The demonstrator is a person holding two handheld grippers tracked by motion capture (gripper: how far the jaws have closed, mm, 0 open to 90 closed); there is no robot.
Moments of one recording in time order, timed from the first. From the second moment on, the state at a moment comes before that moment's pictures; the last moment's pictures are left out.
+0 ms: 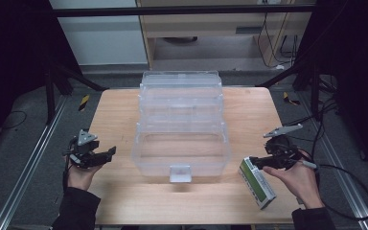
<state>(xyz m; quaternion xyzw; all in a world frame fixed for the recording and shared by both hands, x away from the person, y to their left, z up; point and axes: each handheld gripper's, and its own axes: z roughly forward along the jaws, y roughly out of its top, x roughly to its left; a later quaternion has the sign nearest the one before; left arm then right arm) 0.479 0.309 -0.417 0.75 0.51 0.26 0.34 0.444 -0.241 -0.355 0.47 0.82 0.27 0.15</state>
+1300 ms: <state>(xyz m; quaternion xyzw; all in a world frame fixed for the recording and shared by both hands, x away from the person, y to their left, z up) 0.481 0.317 -0.421 0.75 0.52 0.26 0.32 0.442 -0.230 -0.371 0.48 0.85 0.18 0.09</state>
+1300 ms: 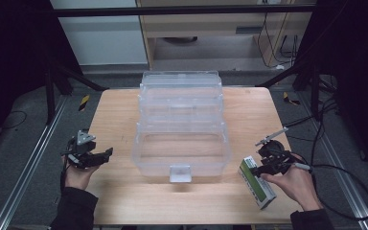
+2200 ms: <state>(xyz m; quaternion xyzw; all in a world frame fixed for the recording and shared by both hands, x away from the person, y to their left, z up) 0.483 0.315 -0.424 0.76 0.51 0.26 0.31 0.442 -0.230 -0.388 0.48 0.86 0.15 0.06</state>
